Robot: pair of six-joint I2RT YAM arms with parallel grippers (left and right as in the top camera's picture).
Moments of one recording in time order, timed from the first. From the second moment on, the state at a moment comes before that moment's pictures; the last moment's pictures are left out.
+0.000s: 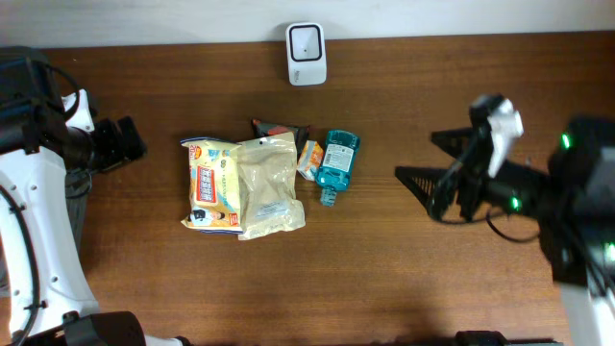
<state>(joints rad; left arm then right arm) 0.31 1.62 1.77 -1.40 0.13 -0.11 -0.04 1.09 1.34 -0.85 -0.98 -0.07</state>
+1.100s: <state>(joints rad) 0.31 1.62 1.77 -1.40 0.13 -0.11 0.42 1.97 1.65 -0.79 -0.19 0.54</state>
